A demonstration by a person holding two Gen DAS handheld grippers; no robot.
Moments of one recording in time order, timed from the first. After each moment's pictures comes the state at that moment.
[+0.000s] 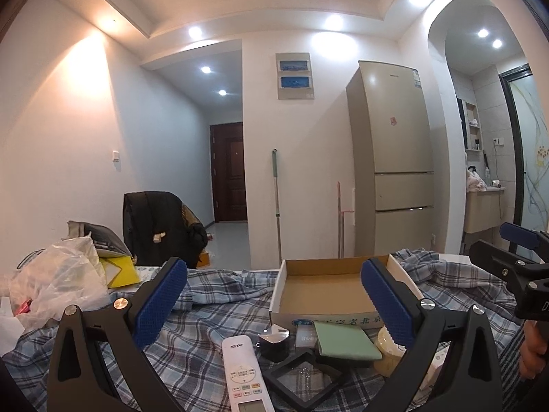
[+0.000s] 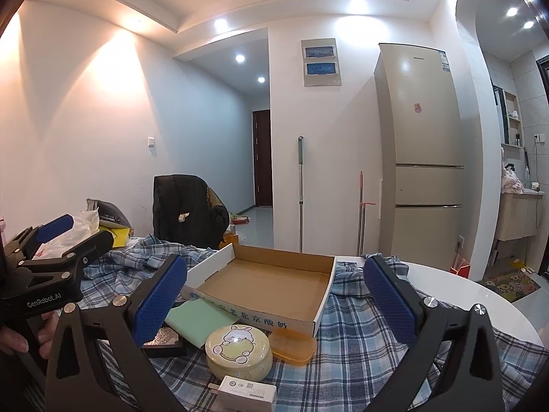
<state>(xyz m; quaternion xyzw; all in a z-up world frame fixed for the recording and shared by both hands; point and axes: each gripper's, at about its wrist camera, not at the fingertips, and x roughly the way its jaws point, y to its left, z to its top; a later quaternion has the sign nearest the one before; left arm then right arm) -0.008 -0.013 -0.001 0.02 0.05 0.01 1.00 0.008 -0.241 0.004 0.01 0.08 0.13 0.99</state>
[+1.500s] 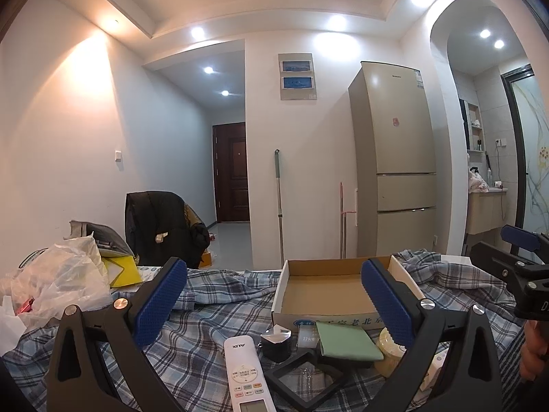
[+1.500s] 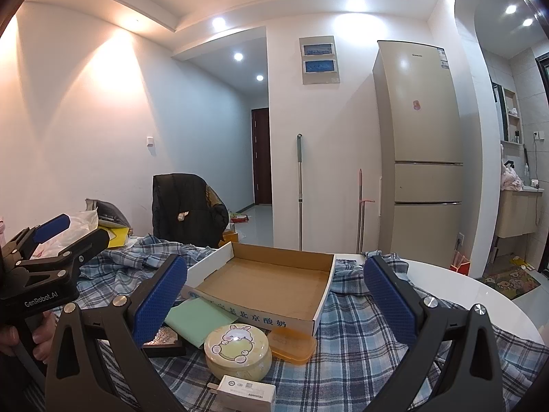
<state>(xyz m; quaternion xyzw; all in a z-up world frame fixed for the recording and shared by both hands) -0.006 -0.009 -0.001 0.02 0.05 0.01 1.00 0.008 -0.242 0.001 0.01 0.08 0.13 0.99</state>
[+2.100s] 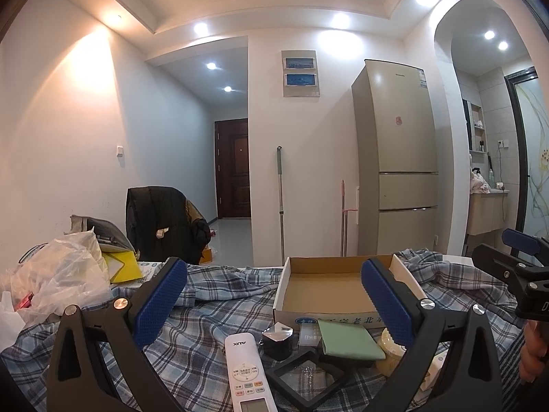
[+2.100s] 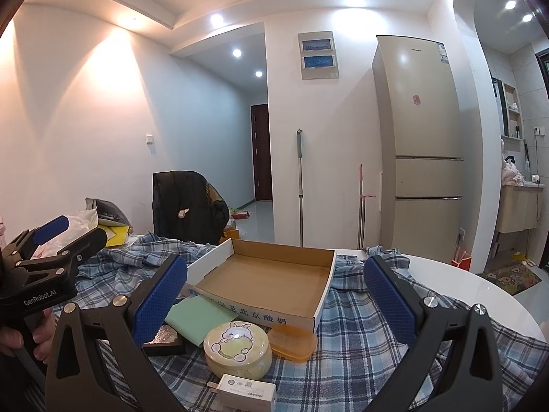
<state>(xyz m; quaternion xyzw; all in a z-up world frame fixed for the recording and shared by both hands) -0.004 -0.008 -0.001 0.01 0.06 0.01 1.00 0.014 -0.241 -0.001 0.02 0.09 0.13 0.99</state>
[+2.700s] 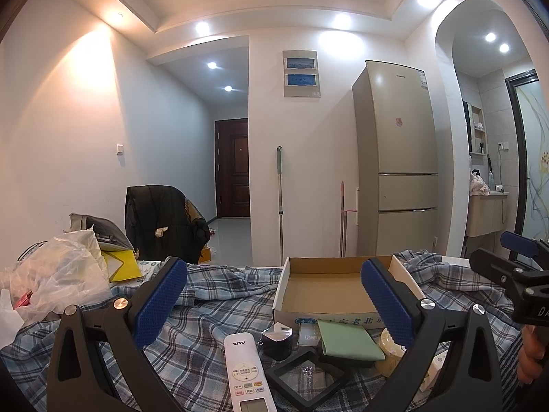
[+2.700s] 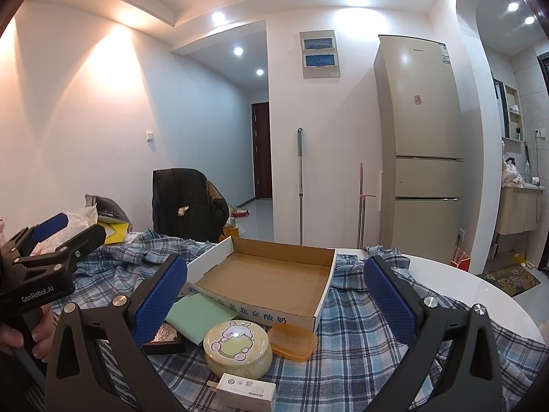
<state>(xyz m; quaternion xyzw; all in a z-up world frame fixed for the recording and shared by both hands) -0.004 -0.007 -0.001 0.01 0.06 0.01 1.00 0.015 -0.239 0.001 0.01 0.10 0.13 0.99</state>
